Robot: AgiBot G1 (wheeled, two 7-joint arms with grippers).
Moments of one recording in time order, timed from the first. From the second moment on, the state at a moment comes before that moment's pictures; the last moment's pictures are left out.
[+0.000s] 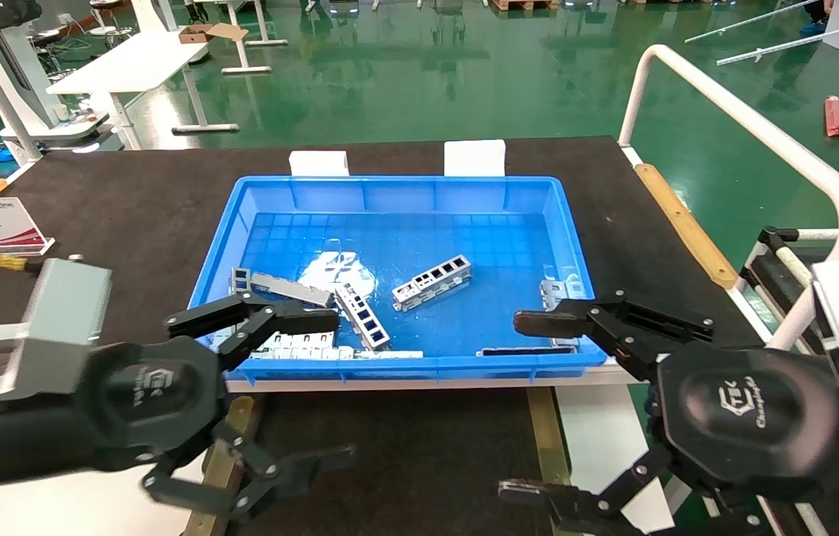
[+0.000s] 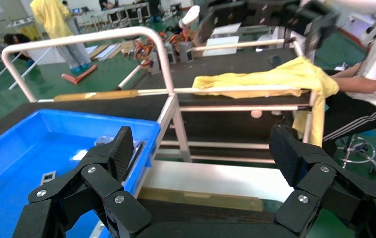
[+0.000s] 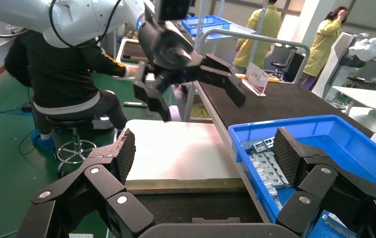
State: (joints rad) left arm -1.15 0.68 0.34 -1.26 0.86 1.42 -0.19; right arm 1.08 -0.61 -0.28 1.28 -0.73 -1.50 0.19
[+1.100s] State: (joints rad) left arm -1.47 1.16 0.51 -0.59 1.22 1.17 0.08; right arm 1.08 -0.61 -0.28 1.28 -0.73 -1.49 0.19
